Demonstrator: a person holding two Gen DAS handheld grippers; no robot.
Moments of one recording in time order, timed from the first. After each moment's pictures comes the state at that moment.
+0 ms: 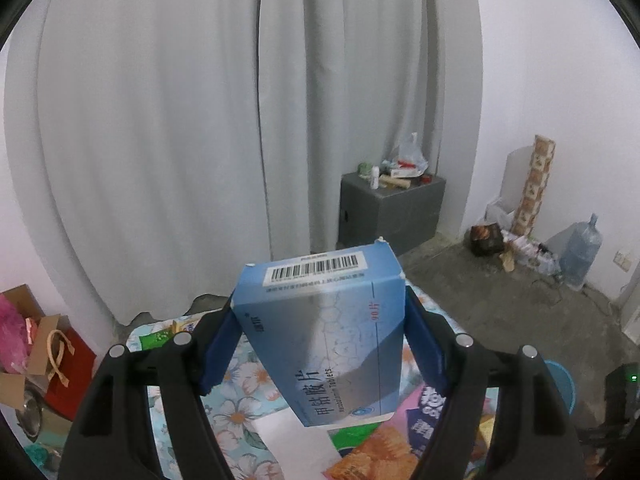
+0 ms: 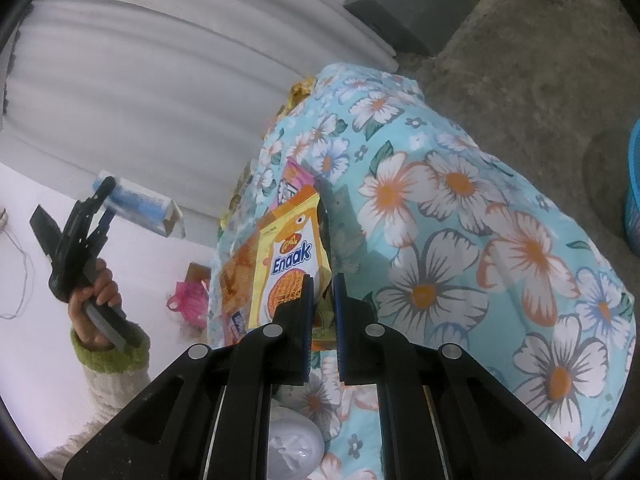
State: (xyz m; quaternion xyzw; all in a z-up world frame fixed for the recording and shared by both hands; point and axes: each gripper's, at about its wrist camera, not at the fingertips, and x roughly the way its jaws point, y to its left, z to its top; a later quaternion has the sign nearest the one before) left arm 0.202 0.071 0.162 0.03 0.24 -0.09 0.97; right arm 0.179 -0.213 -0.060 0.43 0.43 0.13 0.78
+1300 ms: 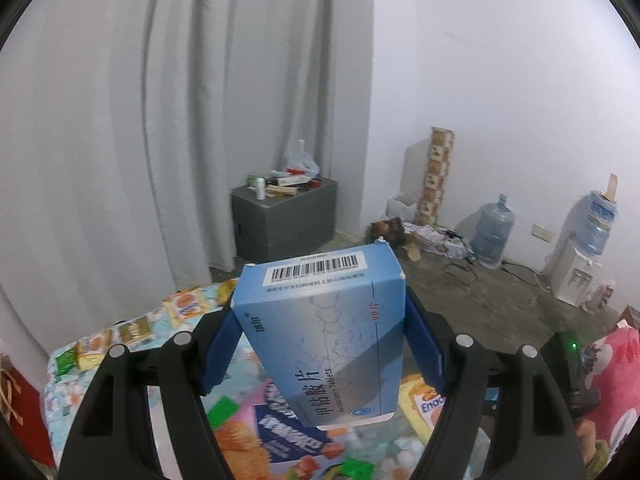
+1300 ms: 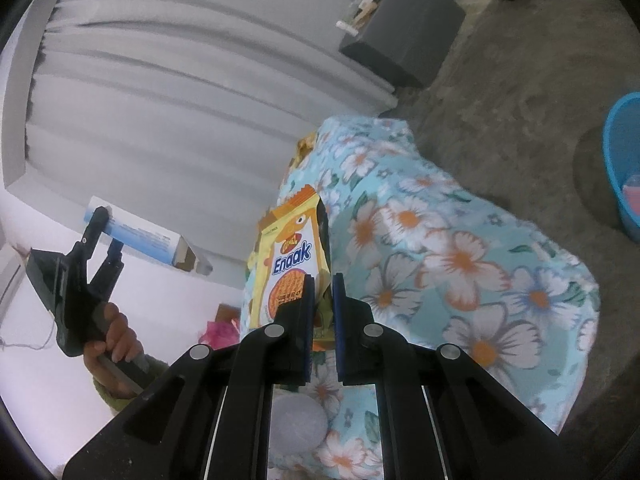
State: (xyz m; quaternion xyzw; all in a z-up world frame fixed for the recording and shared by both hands) left arm 0.138 -0.053 0.166 0.05 0.22 -0.27 0.94; right arm 0.138 -0.274 -0.052 0.49 0.35 0.12 0.79
